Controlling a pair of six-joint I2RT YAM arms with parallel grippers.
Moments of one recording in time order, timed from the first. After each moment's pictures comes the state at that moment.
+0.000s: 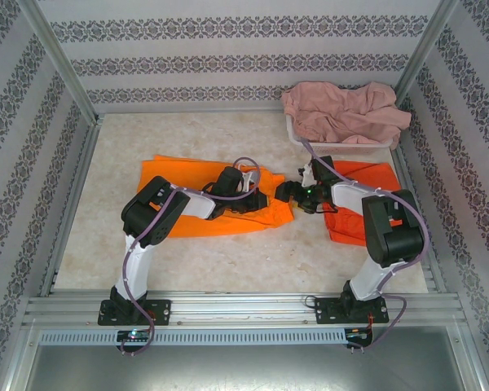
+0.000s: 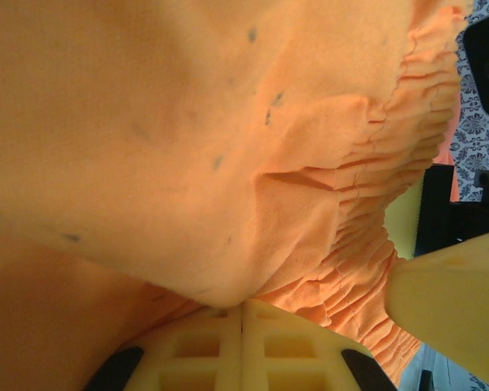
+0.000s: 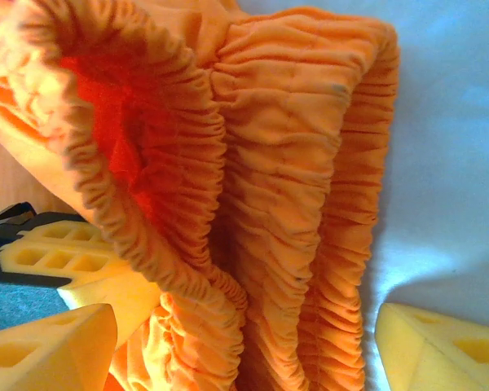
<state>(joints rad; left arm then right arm) -0.59 2.13 1.09 0.43 0.57 -0.81 0.19 1.71 0.88 -0.24 -0.55 0.51</state>
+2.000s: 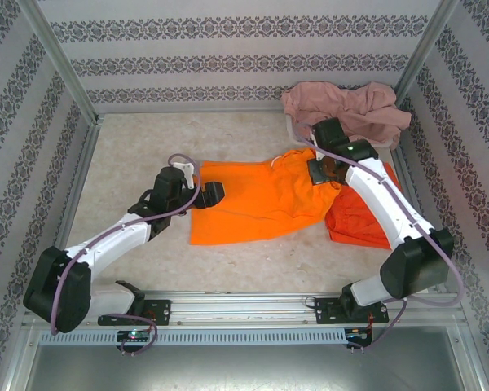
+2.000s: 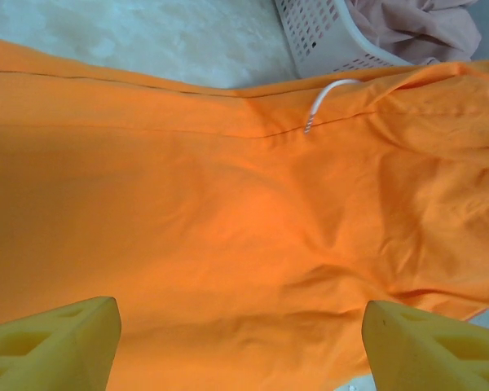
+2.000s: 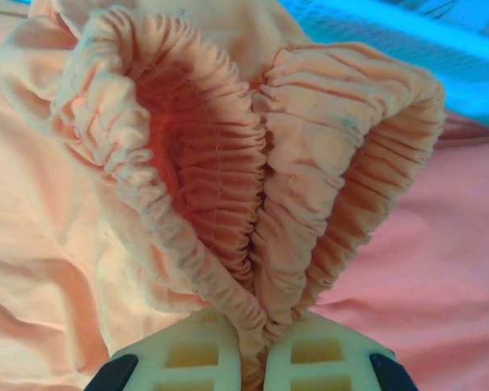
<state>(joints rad) -0.43 1.26 0.69 0.03 0.25 -0.58 0.30 1.48 1.43 -1.07 0.23 0.07</state>
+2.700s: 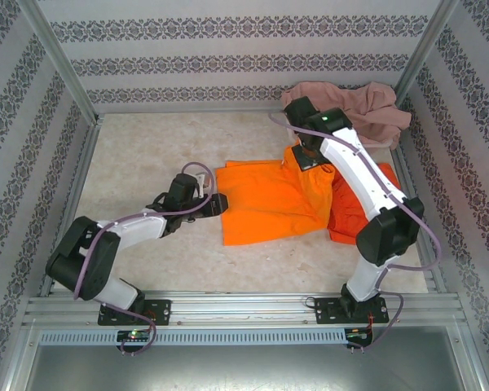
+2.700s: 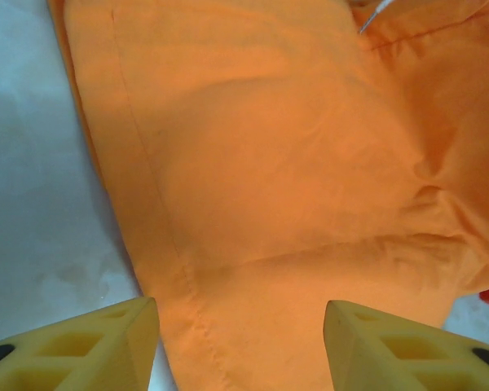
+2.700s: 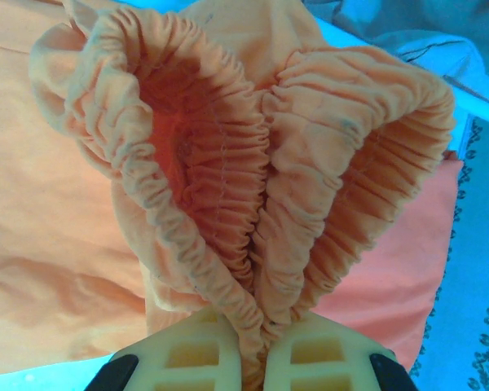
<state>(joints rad) -0.45 1.51 0.66 0.15 0.30 -0.64 0.42 1.78 1.86 -1.39 0.36 0.12</state>
